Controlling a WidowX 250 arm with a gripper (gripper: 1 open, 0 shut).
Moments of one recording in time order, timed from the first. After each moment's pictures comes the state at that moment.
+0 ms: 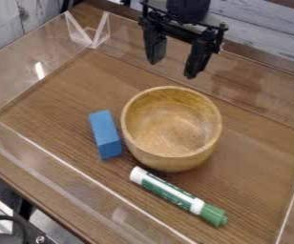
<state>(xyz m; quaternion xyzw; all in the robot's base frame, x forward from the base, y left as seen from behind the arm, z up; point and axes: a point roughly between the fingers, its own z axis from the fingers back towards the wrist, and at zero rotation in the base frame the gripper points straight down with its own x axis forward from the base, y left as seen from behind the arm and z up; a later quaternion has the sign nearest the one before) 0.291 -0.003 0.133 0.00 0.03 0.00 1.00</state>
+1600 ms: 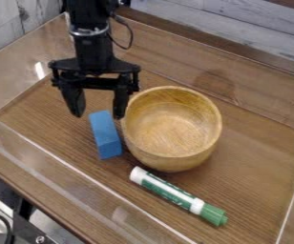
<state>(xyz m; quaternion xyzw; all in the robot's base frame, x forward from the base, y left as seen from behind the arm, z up) 0.222 0.065 0.081 -0.02 0.02 0.25 0.97</state>
